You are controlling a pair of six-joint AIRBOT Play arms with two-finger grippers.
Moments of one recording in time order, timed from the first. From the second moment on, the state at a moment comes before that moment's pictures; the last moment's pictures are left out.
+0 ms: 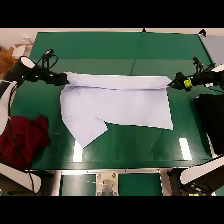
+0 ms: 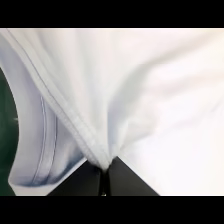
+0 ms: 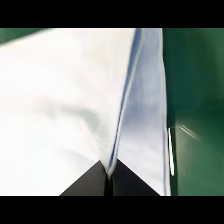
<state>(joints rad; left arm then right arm) 0.07 -1.75 1.49 0.97 -1.01 -1.13 -0.39 -1.80 1.54 -0.90 1.23 1.30</state>
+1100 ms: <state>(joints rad) 0.11 -1.64 1.41 1.16 -1.45 -1.36 -0.51 -1.49 1.17 -1.12 1.36 1.43</state>
